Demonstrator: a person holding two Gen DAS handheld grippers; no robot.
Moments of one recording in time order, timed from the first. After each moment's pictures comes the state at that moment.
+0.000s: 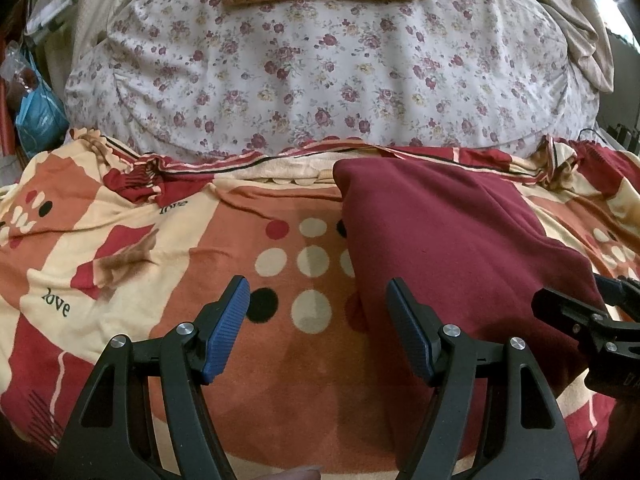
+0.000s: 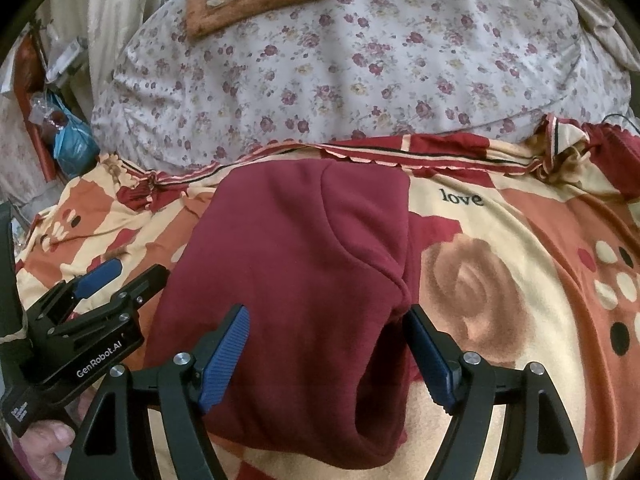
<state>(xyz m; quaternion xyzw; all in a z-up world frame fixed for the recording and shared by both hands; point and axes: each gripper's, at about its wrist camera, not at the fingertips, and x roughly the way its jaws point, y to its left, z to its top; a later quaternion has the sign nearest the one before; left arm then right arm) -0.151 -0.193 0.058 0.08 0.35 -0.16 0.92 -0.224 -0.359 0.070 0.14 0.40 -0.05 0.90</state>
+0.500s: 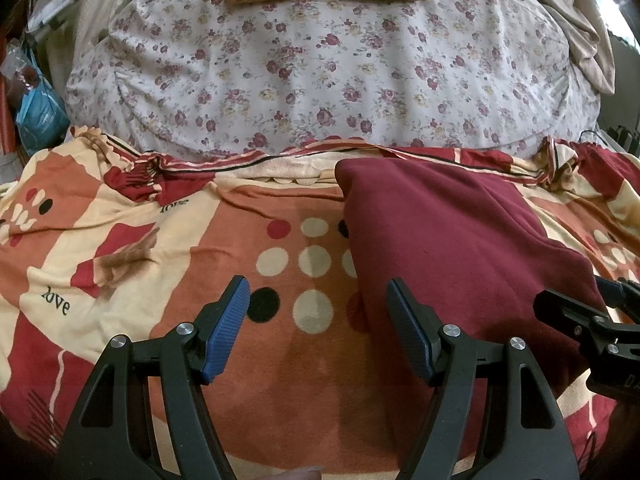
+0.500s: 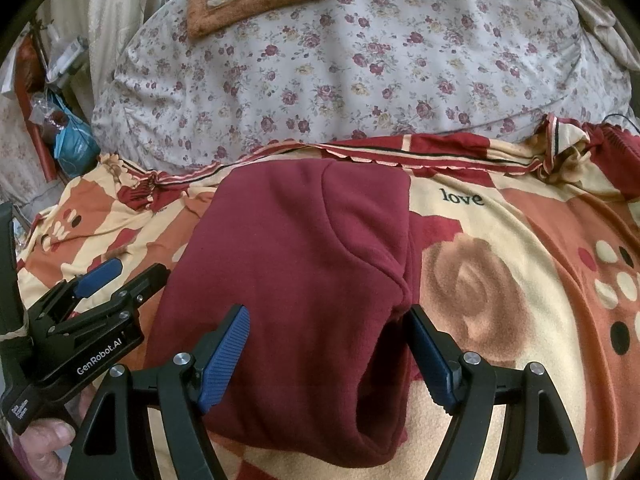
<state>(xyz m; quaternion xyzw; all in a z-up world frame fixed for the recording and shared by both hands) -0.150 -0.192 0.057 0.08 0.35 -0.16 0.92 -0.224 -0.359 0.069 0.14 0.40 -0.05 0.90</state>
